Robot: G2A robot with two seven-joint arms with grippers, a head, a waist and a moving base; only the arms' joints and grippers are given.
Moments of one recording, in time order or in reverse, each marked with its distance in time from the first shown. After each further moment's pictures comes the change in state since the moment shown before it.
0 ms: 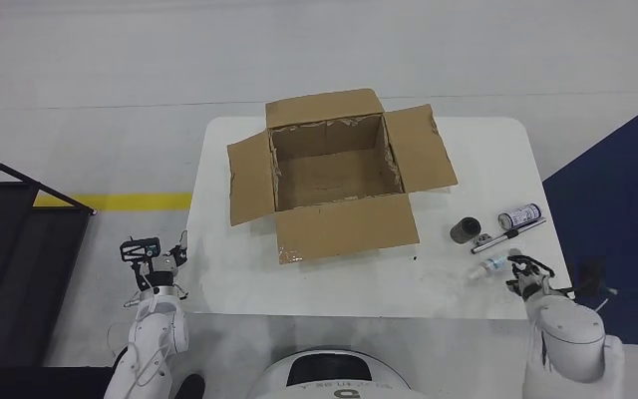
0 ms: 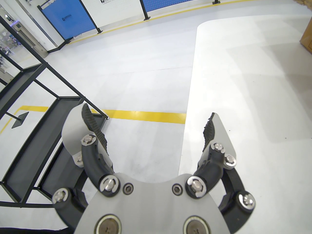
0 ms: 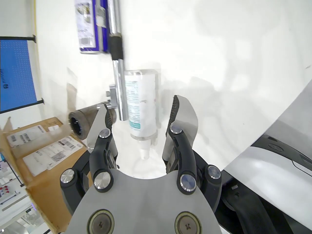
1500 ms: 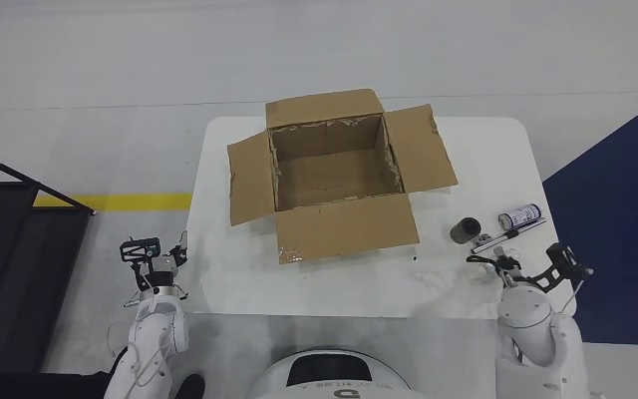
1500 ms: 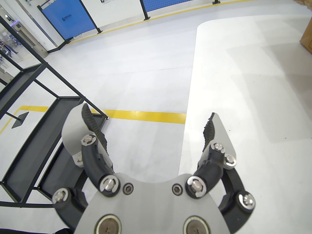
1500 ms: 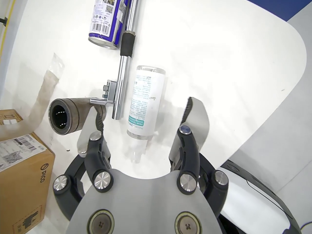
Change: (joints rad) left arm 0.000 0.000 0.000 0.000 0.000 0.000 0.000; right arm 0.041 0.029 -0.215 0.049 -0.466 0.094 0.049
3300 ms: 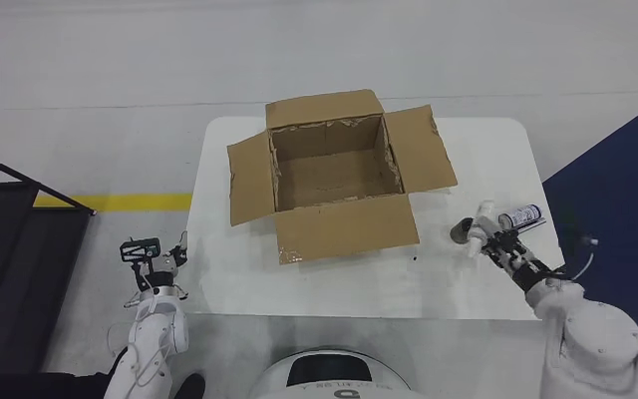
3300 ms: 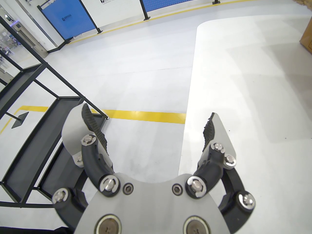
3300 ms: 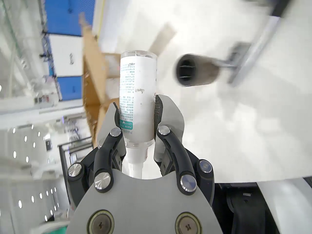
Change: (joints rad) left arm 0.000 0.000 0.000 0.000 0.000 0.000 0.000; right arm -0.015 0.019 0.162 -0.247 0.604 -0.399 0.313
